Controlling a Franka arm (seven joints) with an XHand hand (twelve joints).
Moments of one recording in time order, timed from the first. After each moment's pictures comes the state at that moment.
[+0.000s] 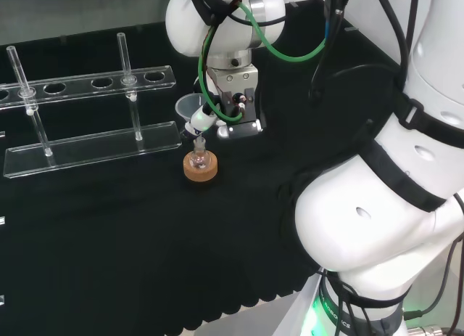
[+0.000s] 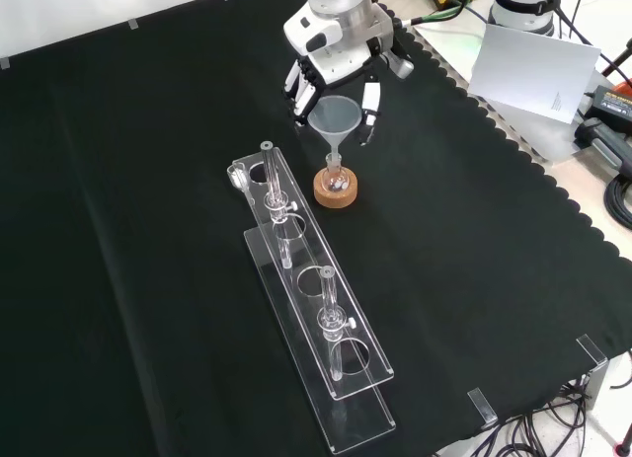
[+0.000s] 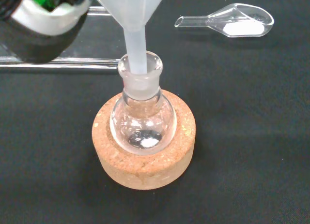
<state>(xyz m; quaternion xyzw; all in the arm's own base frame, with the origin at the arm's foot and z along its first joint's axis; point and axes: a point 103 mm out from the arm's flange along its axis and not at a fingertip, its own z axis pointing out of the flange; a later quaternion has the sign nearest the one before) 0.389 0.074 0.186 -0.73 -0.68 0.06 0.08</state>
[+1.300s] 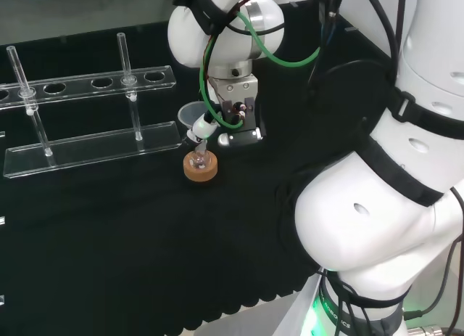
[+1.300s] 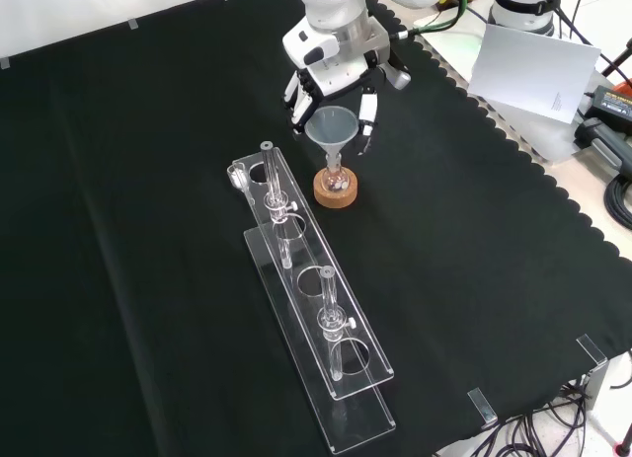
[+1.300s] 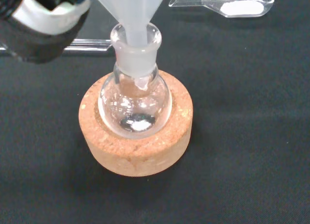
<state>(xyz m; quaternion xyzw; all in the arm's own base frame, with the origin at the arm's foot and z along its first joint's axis) 0.391 0.072 0.162 -0.73 -0.67 0.07 0.09</state>
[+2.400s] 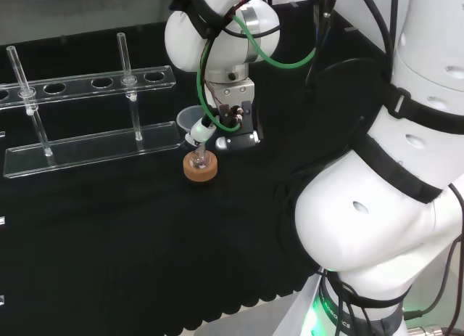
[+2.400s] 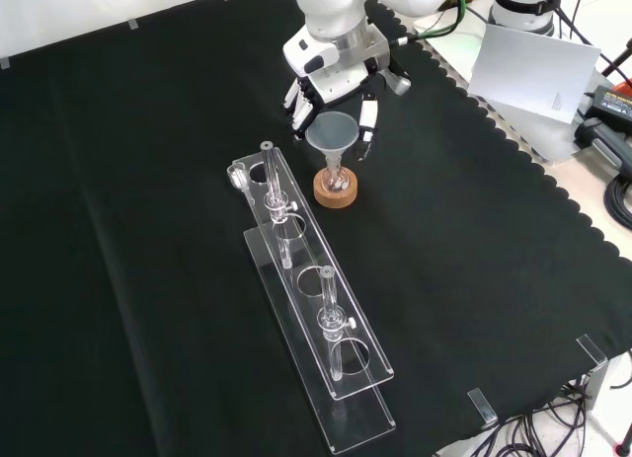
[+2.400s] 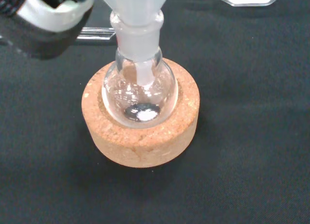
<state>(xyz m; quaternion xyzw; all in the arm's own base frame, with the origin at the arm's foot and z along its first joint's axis) 0.392 0.076 0.154 -0.73 -0.67 0.07 0.09</state>
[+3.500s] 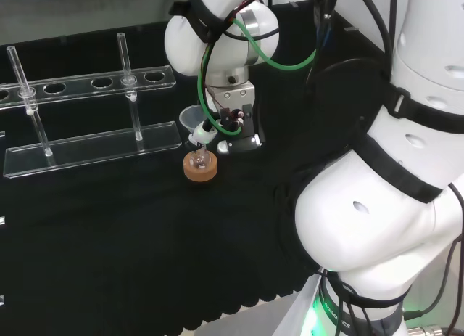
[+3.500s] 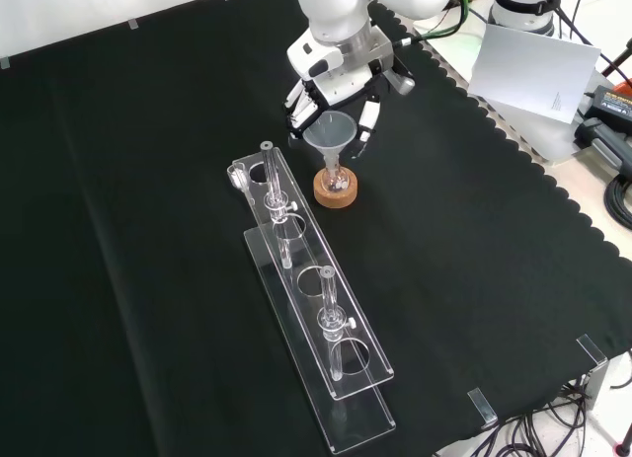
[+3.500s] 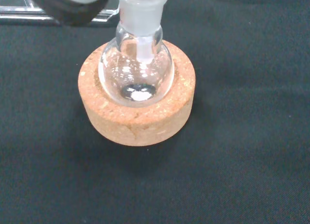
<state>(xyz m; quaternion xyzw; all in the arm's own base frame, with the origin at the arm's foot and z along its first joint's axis) 0.383 0.076 0.150 -0.73 -0.67 0.09 0.09</state>
